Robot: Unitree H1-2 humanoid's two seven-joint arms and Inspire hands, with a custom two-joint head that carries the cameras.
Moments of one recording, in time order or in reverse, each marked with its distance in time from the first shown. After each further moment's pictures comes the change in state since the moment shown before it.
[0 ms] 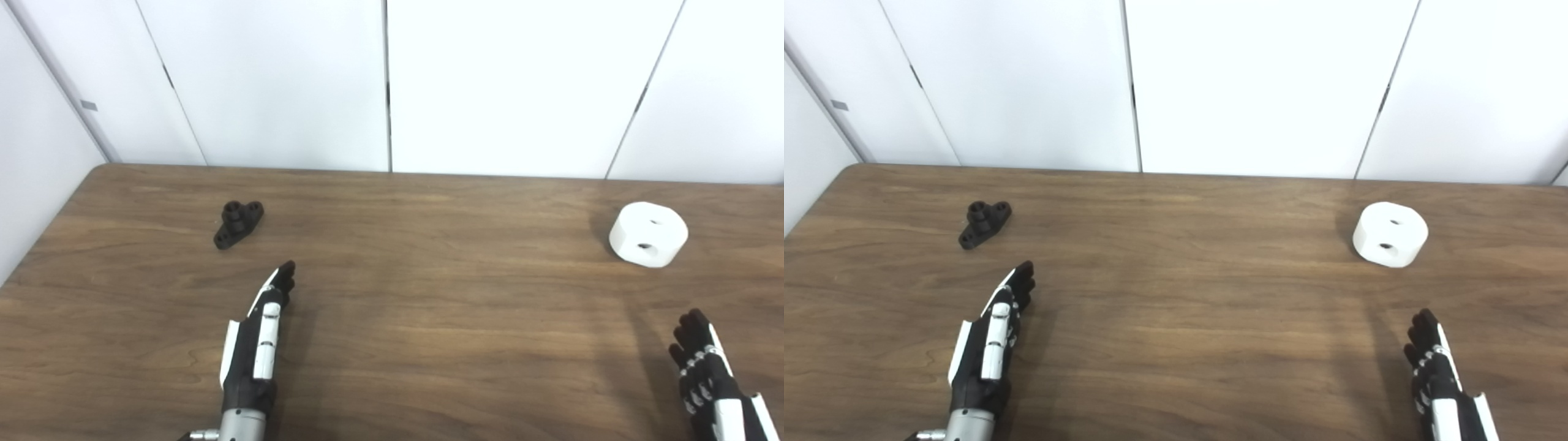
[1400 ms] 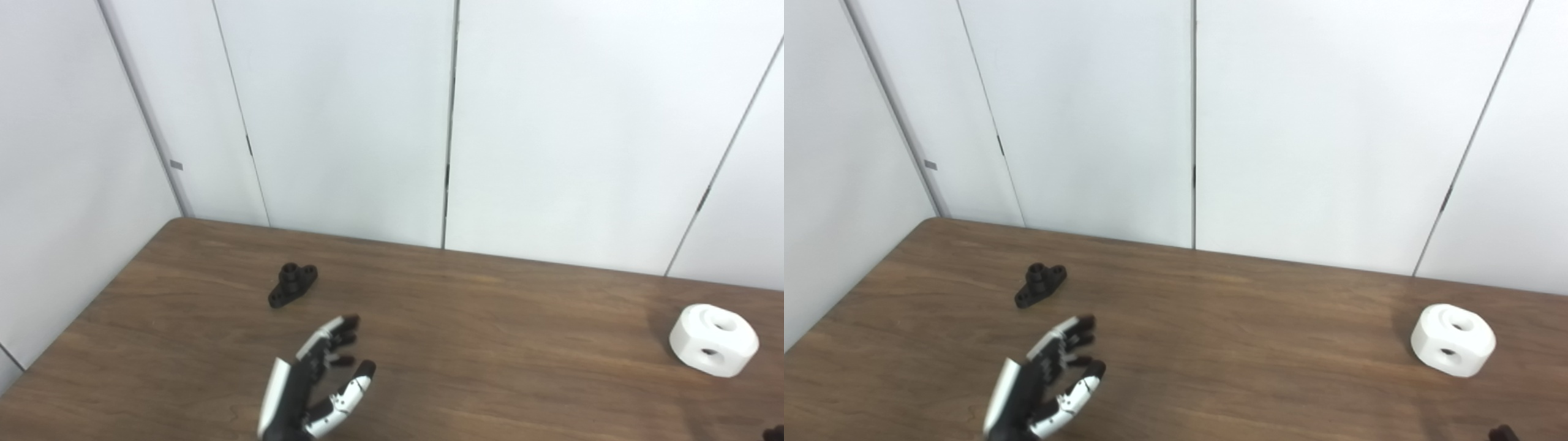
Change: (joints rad) left arm 0.004 -0.001 0.025 -0.211 0.289 0.096 0.036; right arm -0.014 -0.006 -0.005 0.039 0.014 -0.098 0.014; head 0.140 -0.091
